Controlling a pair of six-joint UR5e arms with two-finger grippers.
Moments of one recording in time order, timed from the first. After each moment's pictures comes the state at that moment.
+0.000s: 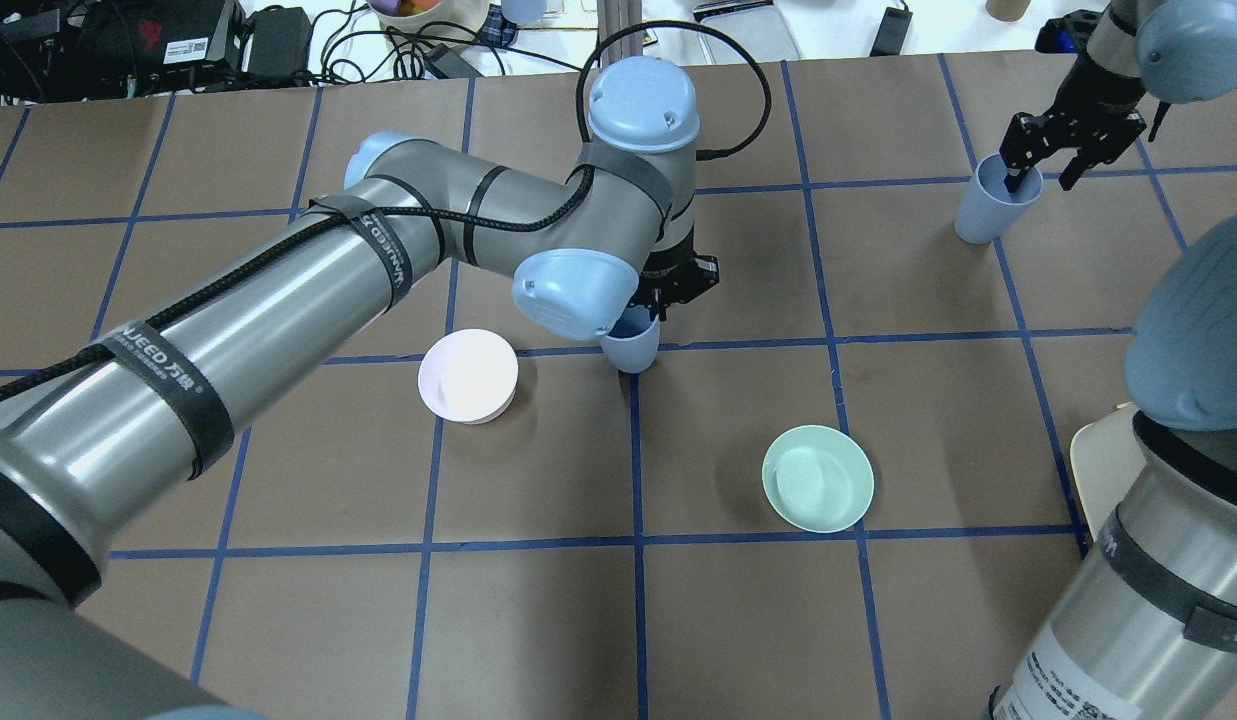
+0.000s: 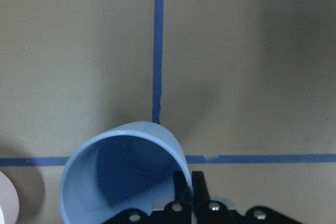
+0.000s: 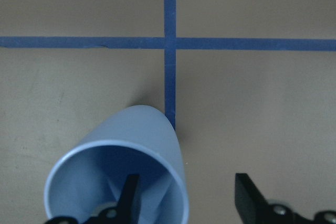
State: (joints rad) left arm -2.02 -2.04 -1.56 -1.09 1.56 -0.46; right arm 1.21 -0.89 1.21 -1.79 -1.57 -0.39
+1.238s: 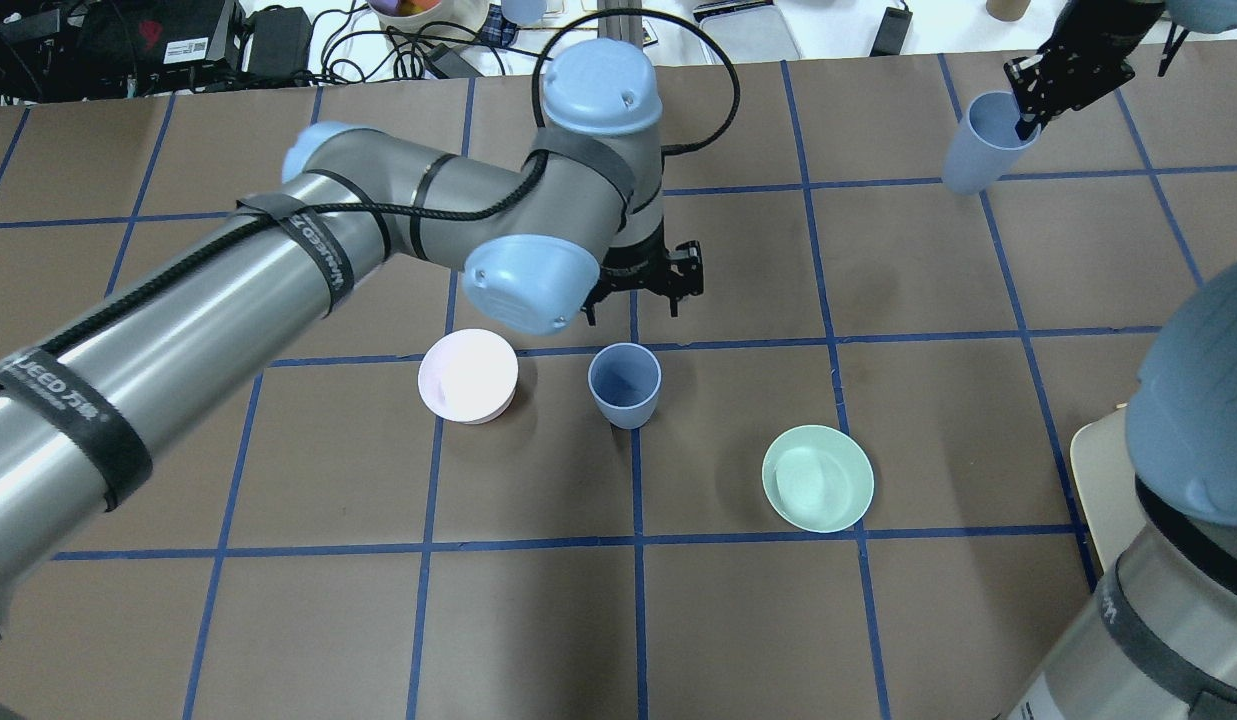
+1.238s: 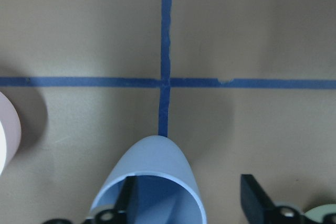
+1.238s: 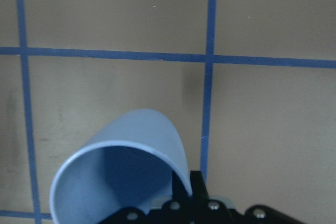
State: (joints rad) left arm -1.94 -1.96 -1.53 -1.20 1.53 -0.44; right arm 1.29 -1.03 1.17 -1.68 -1.52 -0.33
